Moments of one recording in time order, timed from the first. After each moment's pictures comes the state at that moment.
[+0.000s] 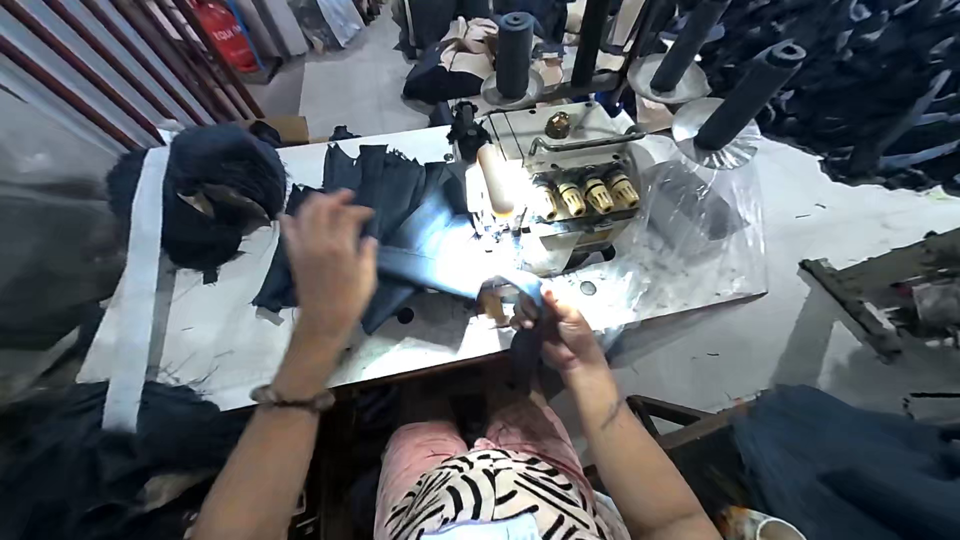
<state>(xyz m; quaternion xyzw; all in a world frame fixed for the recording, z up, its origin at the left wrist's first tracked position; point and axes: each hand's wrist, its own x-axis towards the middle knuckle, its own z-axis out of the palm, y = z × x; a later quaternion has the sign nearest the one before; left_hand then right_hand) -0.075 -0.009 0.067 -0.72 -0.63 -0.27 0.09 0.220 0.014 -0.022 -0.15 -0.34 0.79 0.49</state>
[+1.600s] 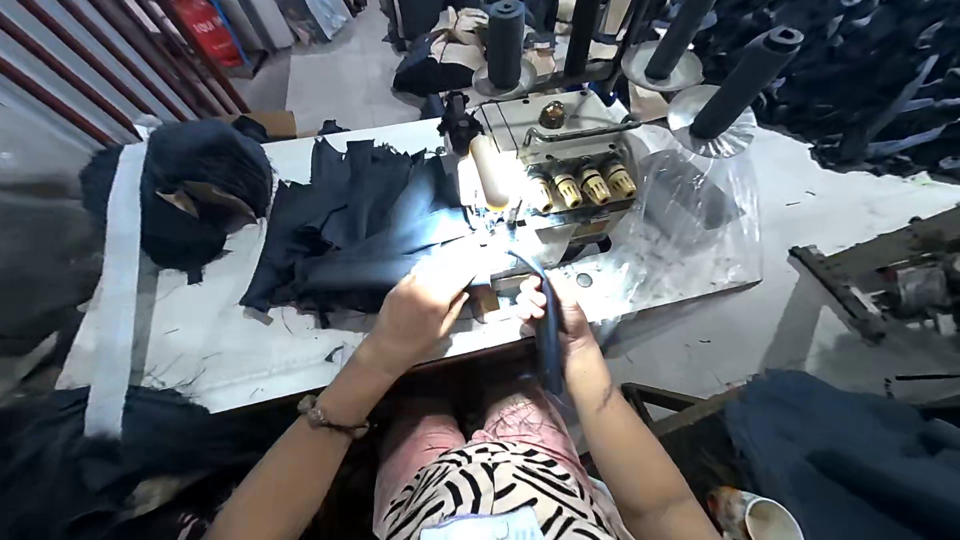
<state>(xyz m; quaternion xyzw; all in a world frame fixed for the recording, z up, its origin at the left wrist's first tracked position) -0.012 -0.009 0.019 -0.84 -0.47 -0.26 0.06 0.233 0.032 -0.055 -0.13 -0.25 0.83 0.48</state>
